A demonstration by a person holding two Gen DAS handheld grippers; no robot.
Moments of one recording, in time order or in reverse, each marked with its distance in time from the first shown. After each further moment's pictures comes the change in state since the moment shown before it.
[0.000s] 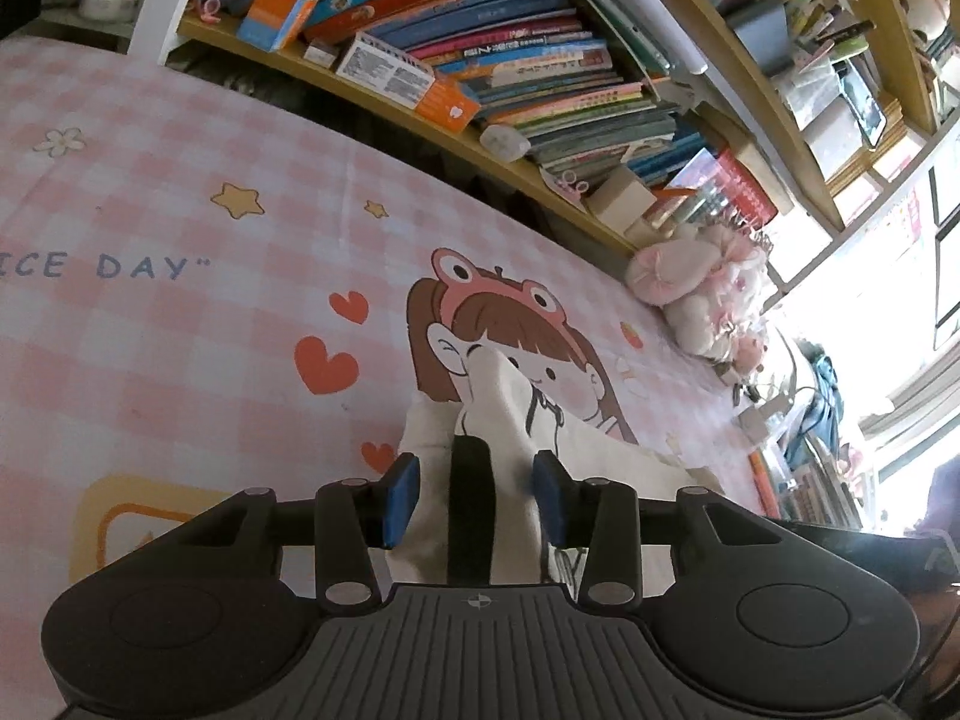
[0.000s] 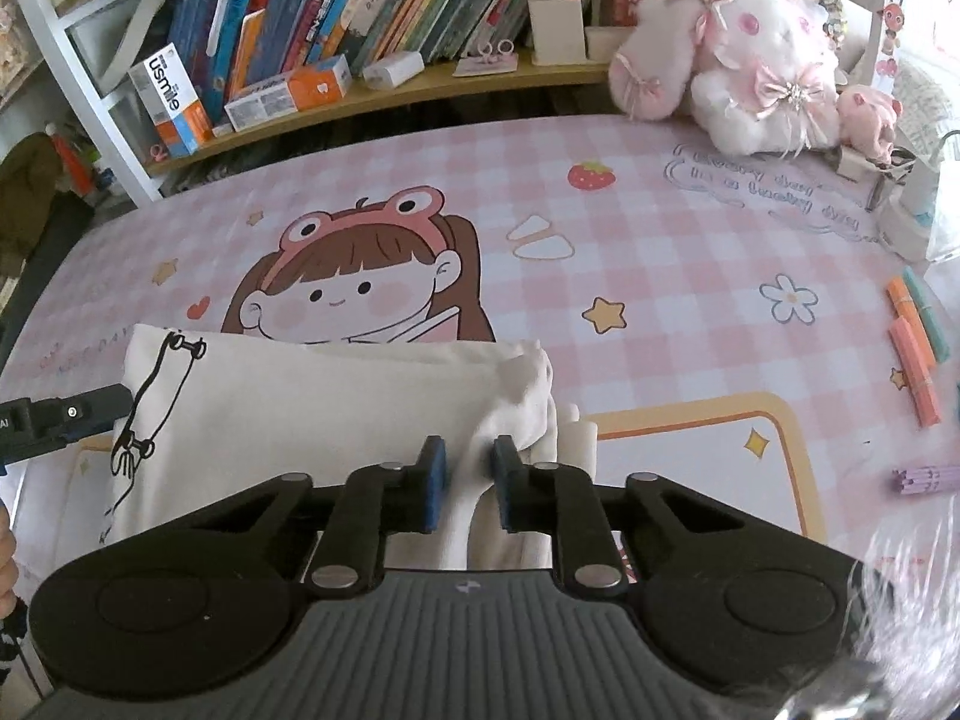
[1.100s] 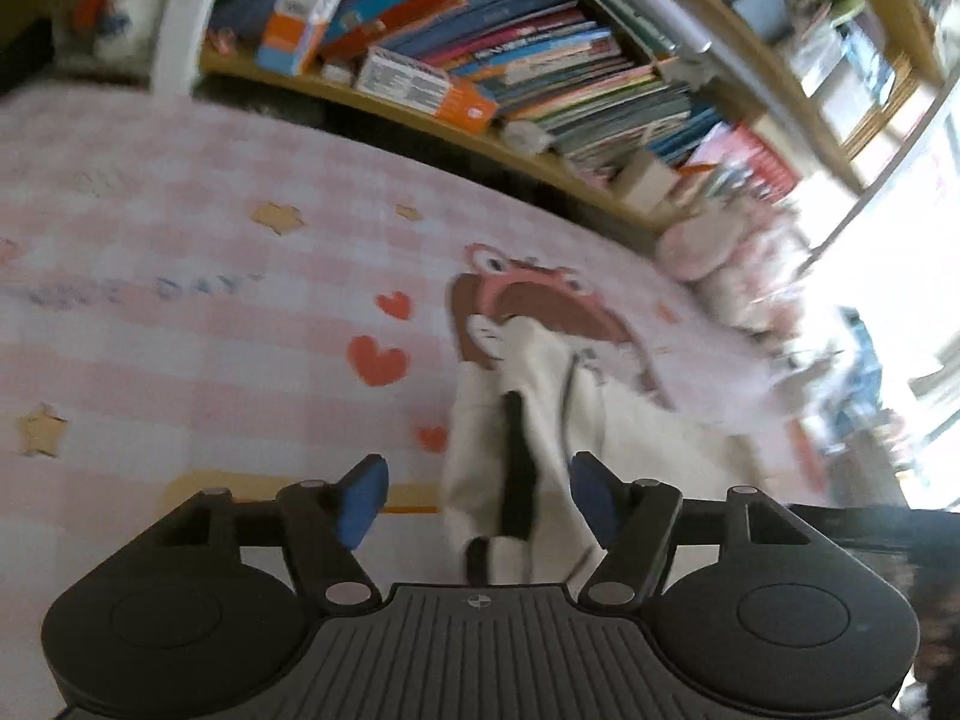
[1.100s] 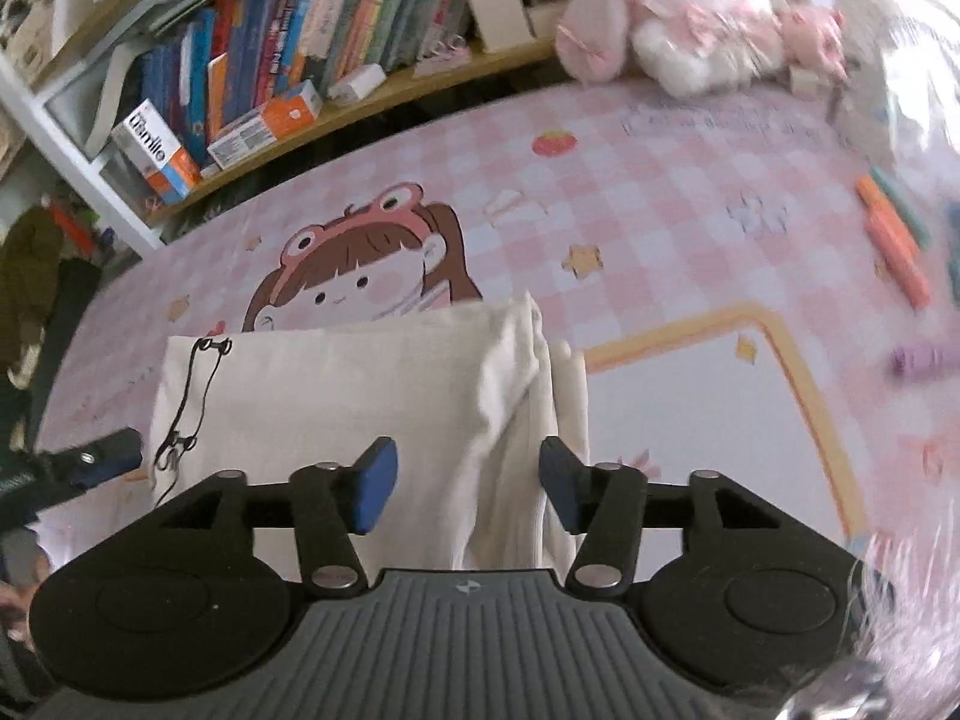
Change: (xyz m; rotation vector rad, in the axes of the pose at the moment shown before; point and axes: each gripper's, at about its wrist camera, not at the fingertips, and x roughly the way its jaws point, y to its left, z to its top) left arm -0.020 -0.013 -0.012 0.111 0.000 0.146; right arm -0.022 -0.017 -0.029 0.207 -0.008 0.055
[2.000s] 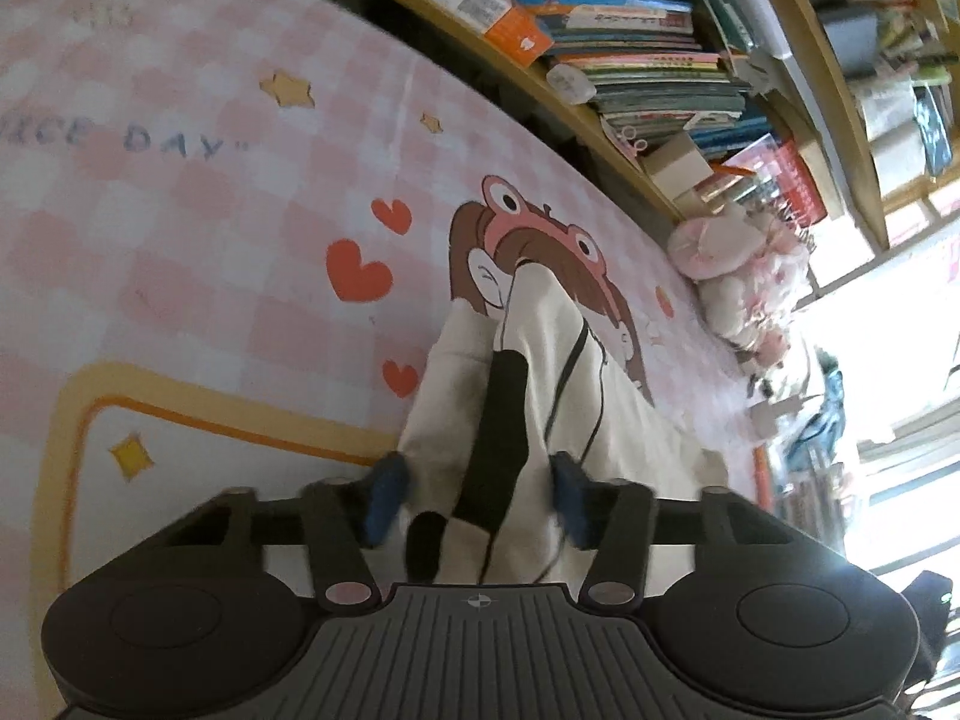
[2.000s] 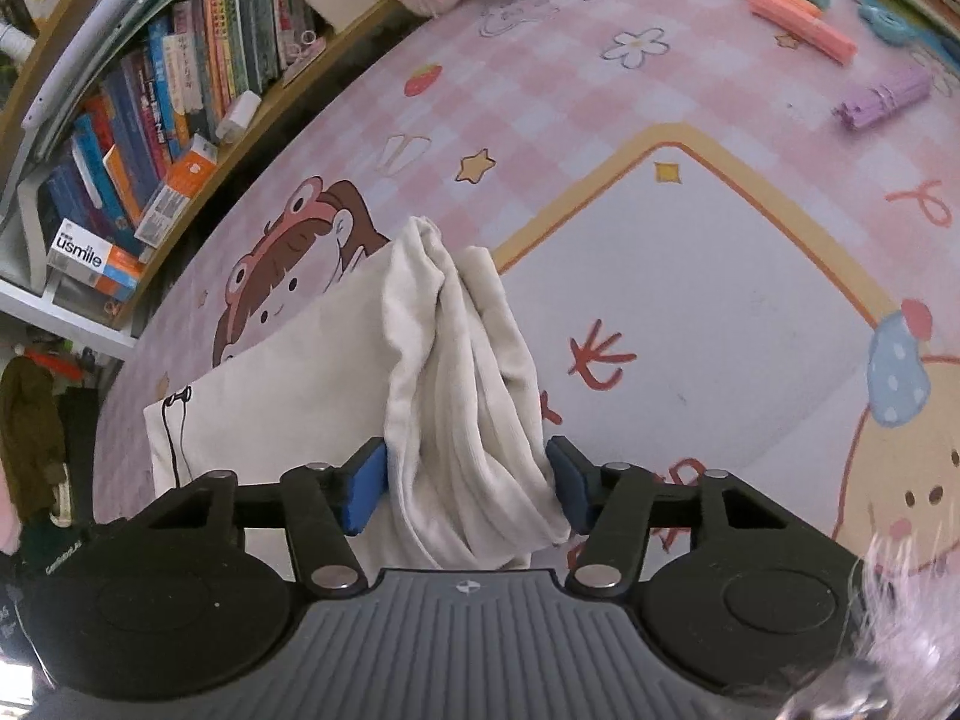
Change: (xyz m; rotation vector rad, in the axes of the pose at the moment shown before) left arm 0.044 0.020 -0.002 -0.276 0.149 -0.145; right arm 0.017 -0.037 -0.027 0.354 0.042 0.043
